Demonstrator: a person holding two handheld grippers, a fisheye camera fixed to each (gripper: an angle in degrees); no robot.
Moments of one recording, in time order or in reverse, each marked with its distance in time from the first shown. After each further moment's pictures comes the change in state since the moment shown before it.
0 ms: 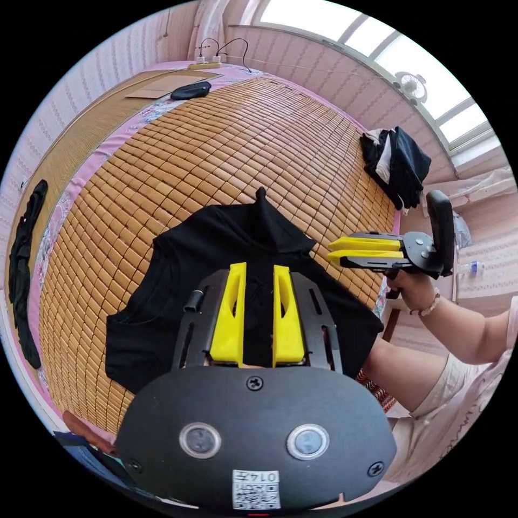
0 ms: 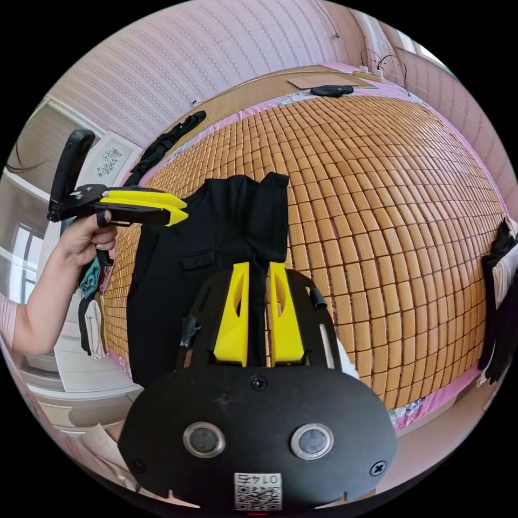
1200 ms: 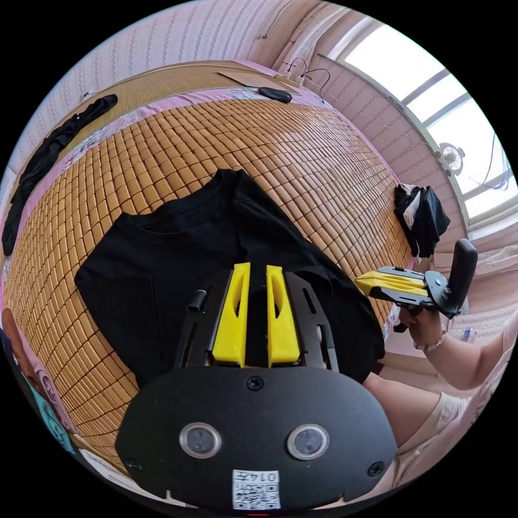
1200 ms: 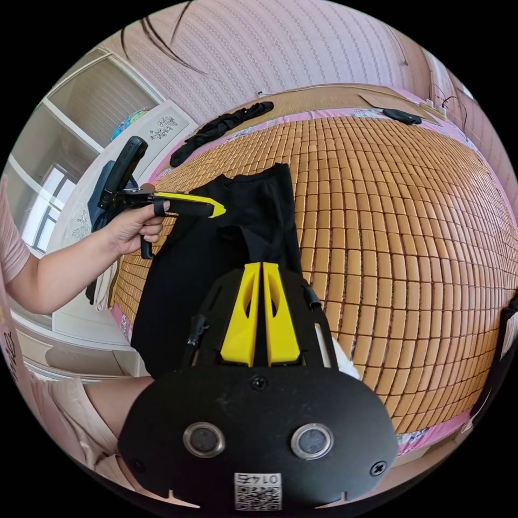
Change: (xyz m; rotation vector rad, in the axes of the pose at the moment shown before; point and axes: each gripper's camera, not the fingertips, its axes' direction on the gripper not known) left arm -0.093 0.073 0.060 0.159 0.007 -0.347; right arm -0.070 0.138 -0.117 -0.015 -0.107 -0.277
